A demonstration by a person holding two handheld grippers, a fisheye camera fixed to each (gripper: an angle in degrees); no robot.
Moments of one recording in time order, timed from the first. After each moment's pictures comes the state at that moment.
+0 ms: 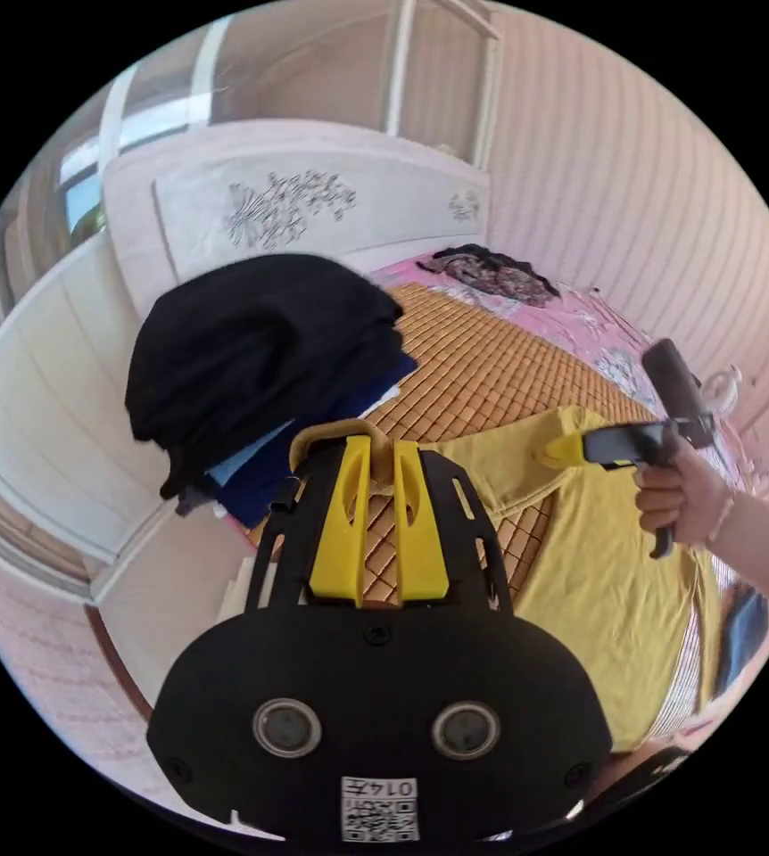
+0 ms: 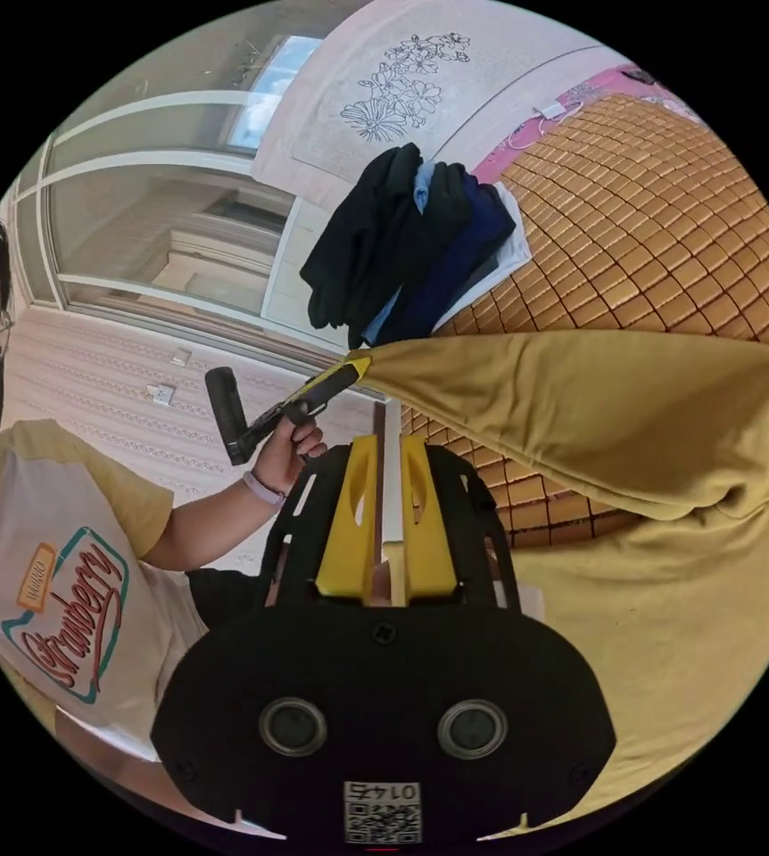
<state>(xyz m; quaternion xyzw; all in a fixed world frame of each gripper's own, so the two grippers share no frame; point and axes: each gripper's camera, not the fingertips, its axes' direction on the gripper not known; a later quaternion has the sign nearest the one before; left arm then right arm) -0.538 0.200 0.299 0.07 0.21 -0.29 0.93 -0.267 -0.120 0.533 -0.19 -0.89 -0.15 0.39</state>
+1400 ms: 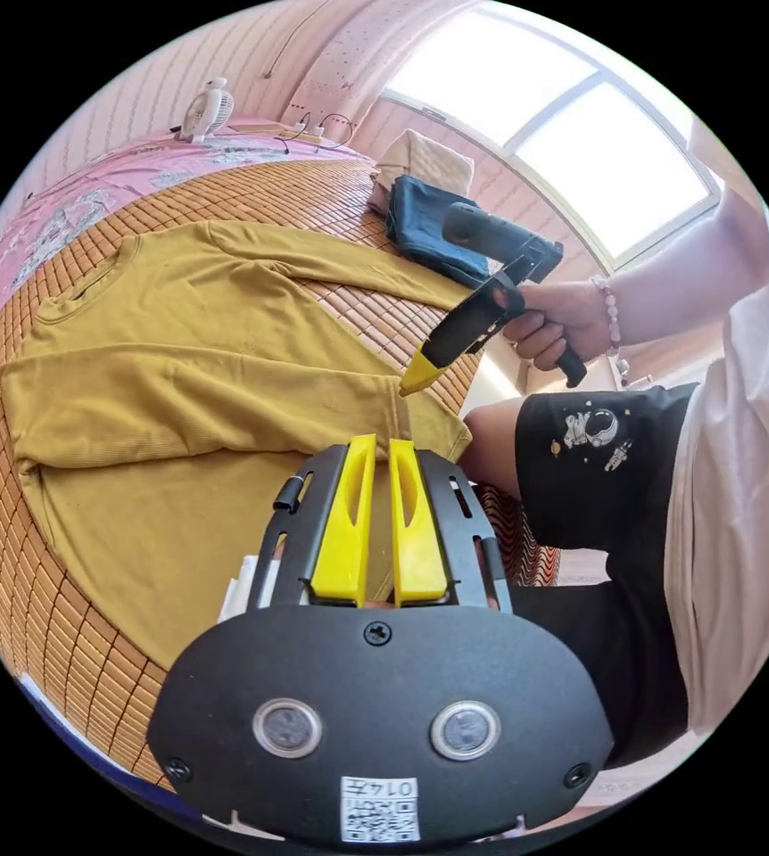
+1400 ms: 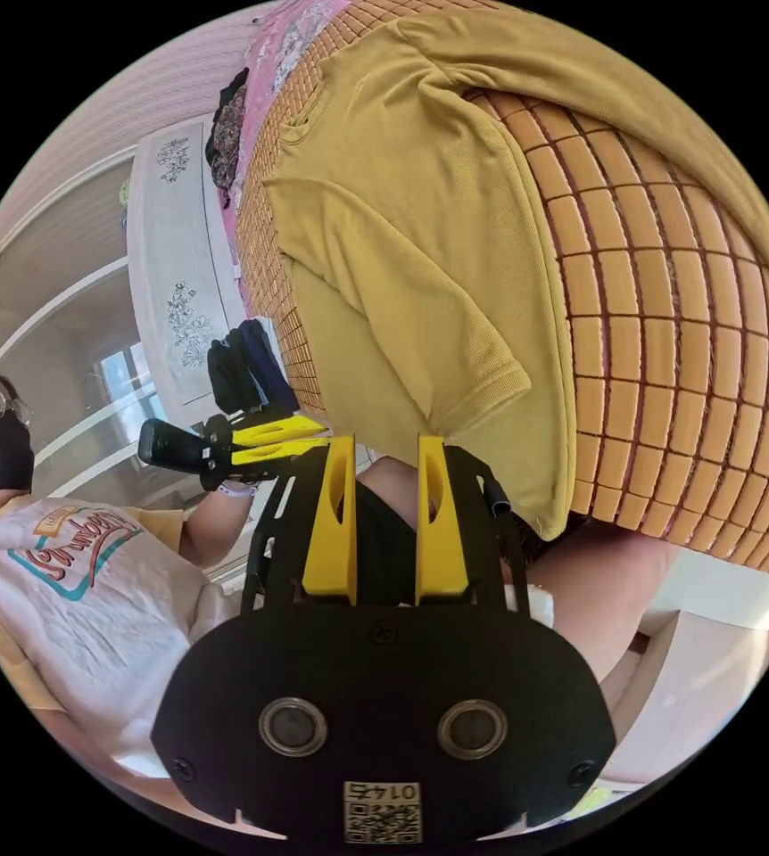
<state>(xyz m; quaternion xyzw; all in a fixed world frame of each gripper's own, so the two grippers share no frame) -0.166 0.158 0.210 0.04 0.62 0.36 0.70 0.076 0.132 0.639 -0.45 -0.70 0.28 0.47</state>
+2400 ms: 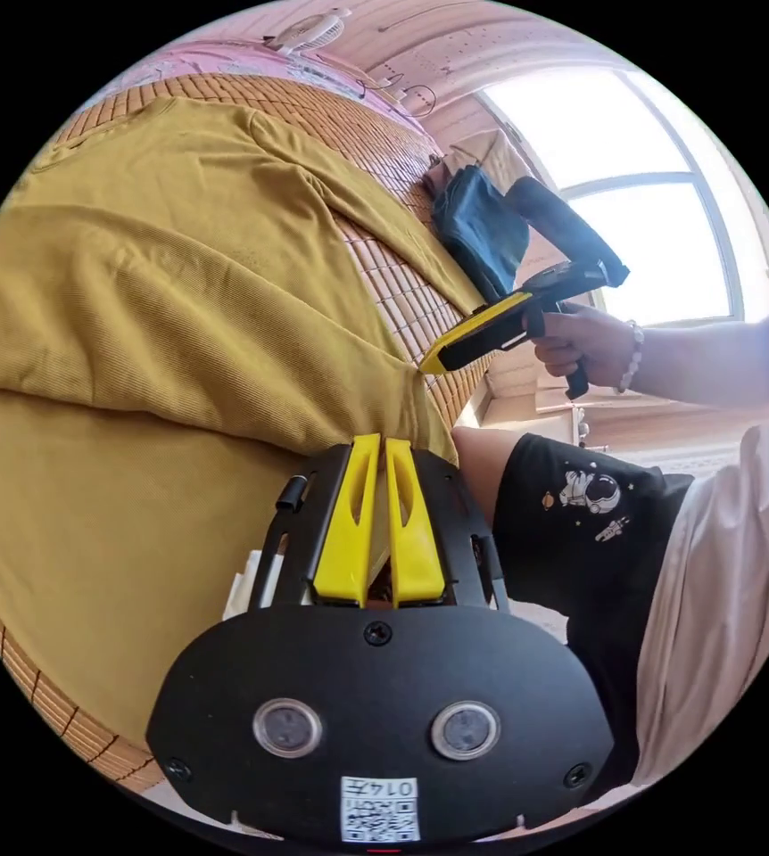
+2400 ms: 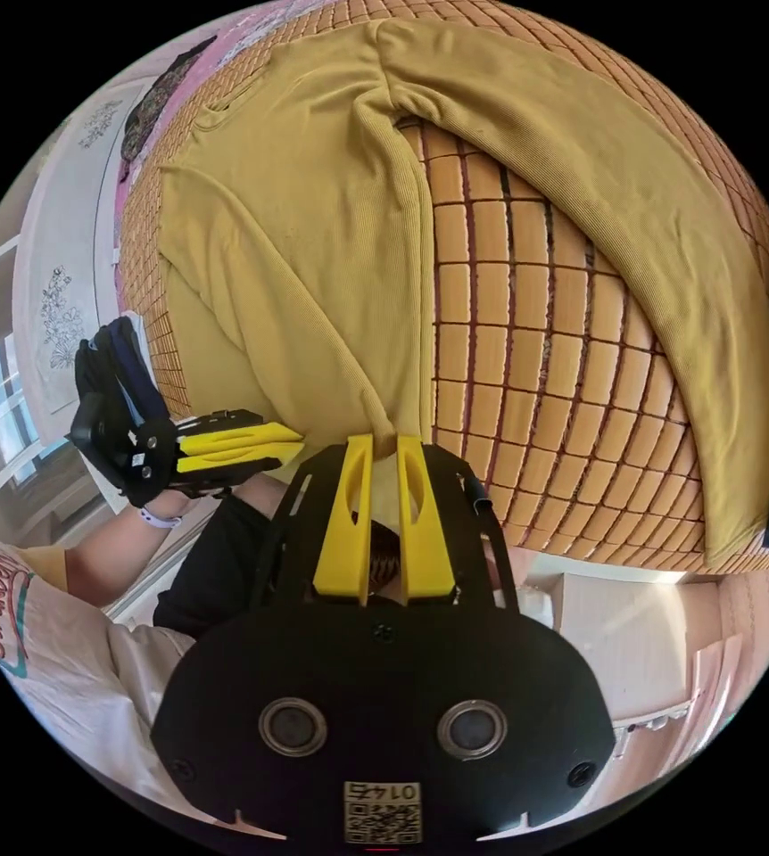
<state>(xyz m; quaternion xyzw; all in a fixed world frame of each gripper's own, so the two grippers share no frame) -0.099 0.100 0.325 -0.10 0.69 0.26 0.67 0.049 0.093 0.609 -0.55 -0.55 0.11 0.62</state>
